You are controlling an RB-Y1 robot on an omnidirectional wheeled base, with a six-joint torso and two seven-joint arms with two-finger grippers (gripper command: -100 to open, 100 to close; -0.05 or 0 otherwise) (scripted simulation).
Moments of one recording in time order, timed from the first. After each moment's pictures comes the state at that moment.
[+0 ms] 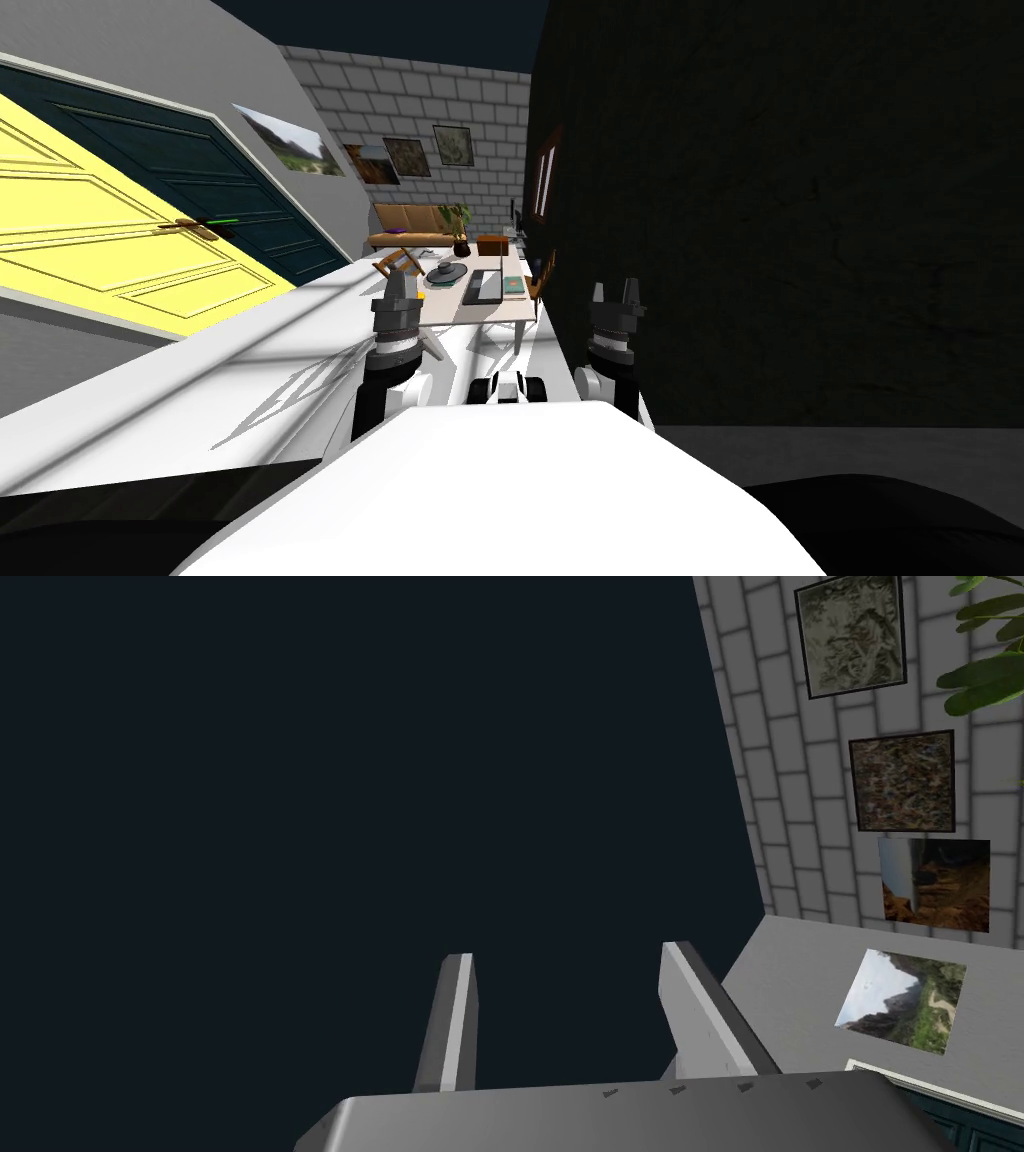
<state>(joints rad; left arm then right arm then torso) 0.54 0.04 -0.06 -2.39 -0.09 -0.49 -0.17 0.53 0.05 0.02 -2.30 -0.02 -0.56 -0.16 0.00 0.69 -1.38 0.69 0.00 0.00</state>
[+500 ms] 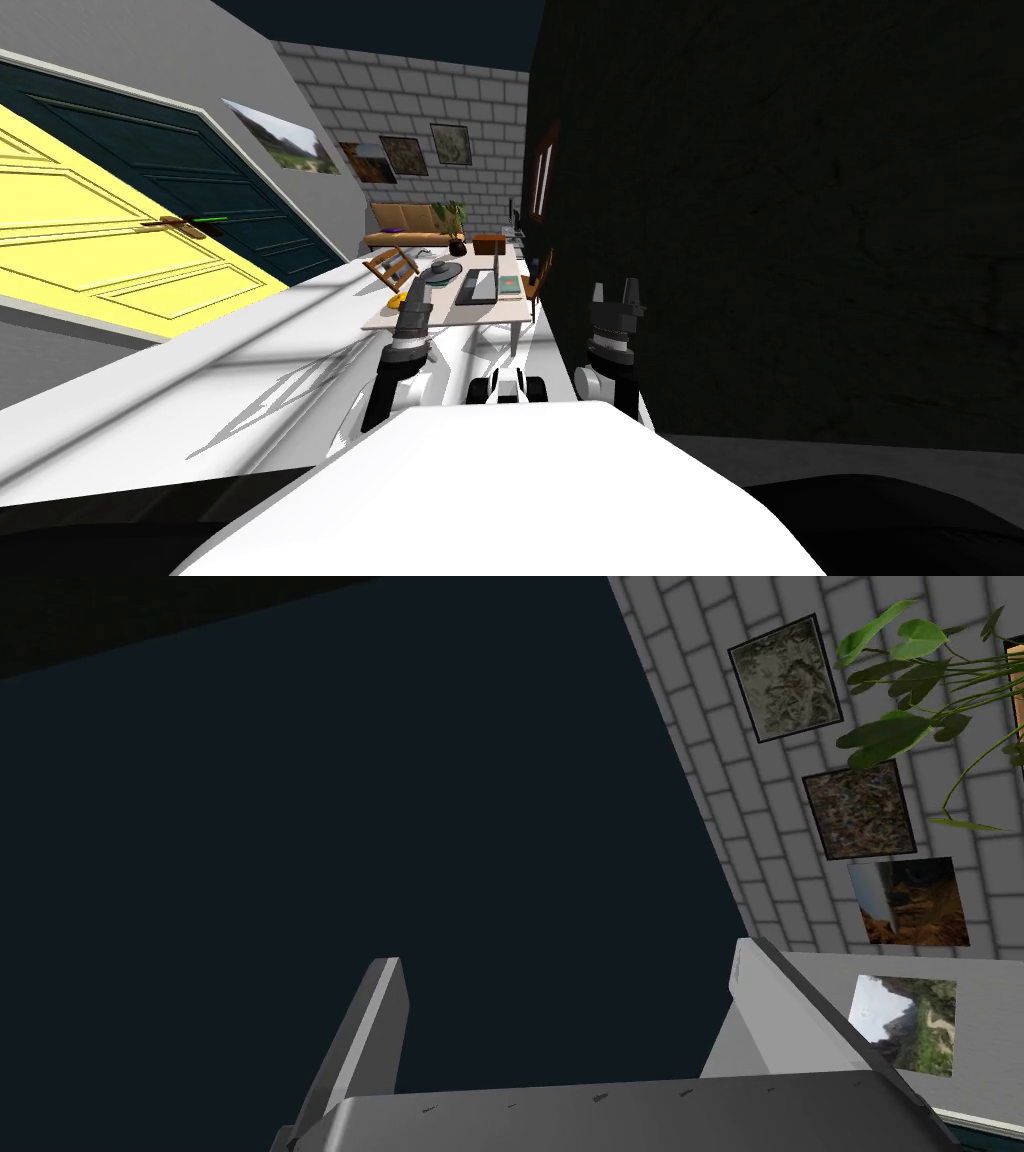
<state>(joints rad) 0.50 0.12 -0.04 -2.28 -0.12 -0.46 -0.20 0.53 0.05 0.02 -2.30 -0.02 -0.56 -0.16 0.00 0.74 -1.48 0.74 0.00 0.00</state>
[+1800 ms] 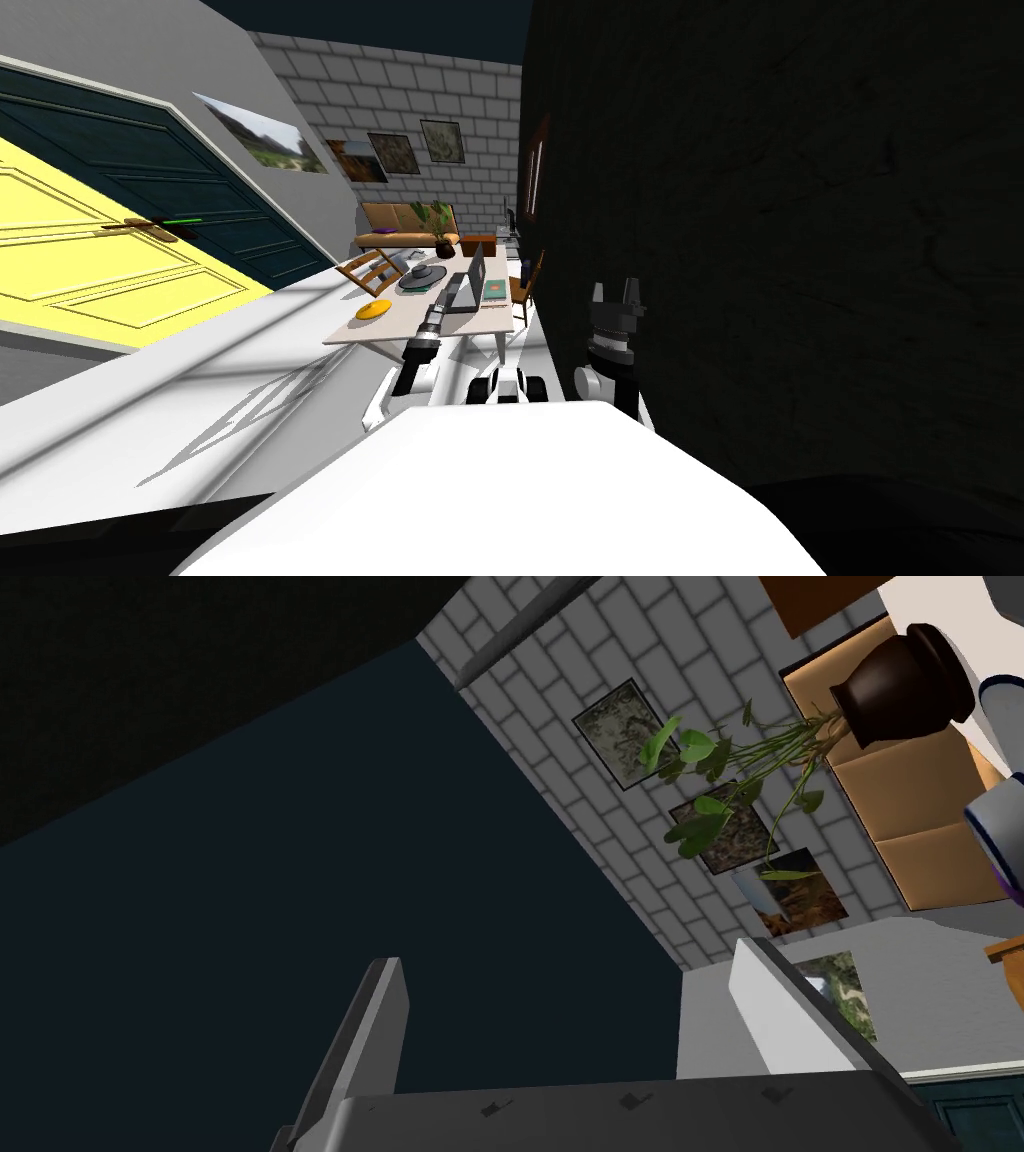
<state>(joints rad) 0.37 0.12 0.01 -1.98 -0.20 -0.32 -0.28 0.53 0.05 0.02 -2.30 -0.02 -0.56 -0.16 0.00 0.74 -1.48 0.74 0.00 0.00</state>
